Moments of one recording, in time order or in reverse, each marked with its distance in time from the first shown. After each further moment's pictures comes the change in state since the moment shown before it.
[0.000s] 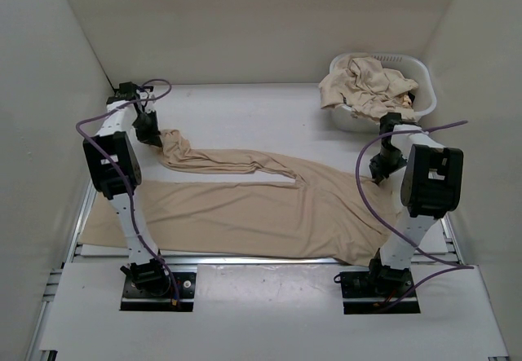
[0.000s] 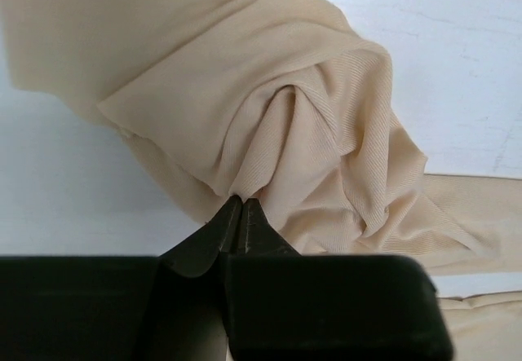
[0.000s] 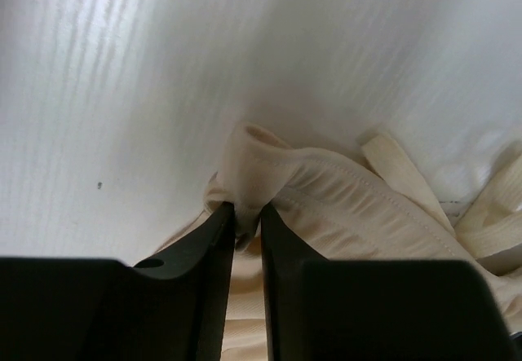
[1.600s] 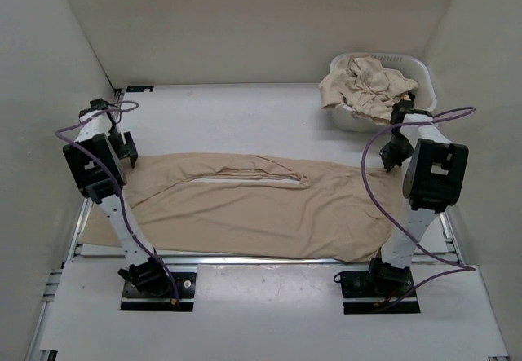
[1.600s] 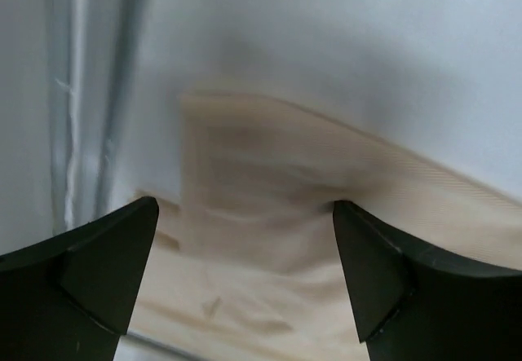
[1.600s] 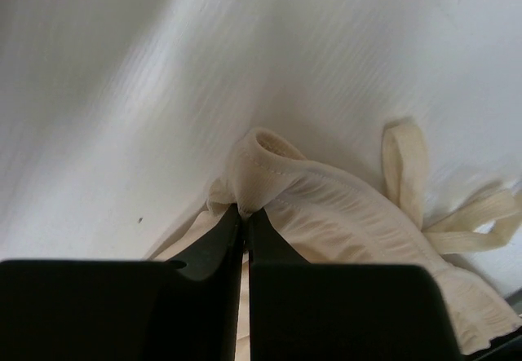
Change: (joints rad) left arm 0.193 -0.016 -0.089 -0.089 -0.405 0.000; right arm -0.058 0.084 0.190 -0.057 0.012 -0.200
